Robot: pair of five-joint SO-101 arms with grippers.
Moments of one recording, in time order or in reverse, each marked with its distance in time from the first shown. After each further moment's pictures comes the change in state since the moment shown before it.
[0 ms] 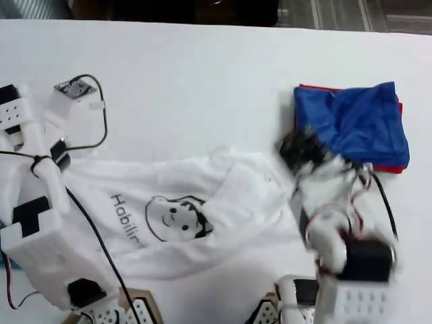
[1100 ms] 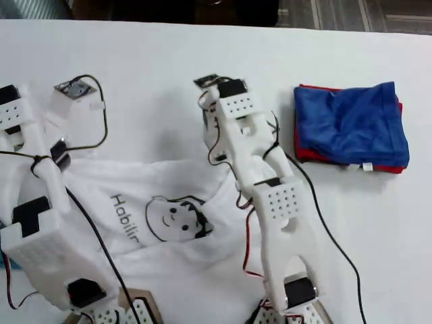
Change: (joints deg) left arm 0.0 0.0 0.2 -0.4 0.0; right arm -20.7 114.7 -81.5 15.2 -24.1
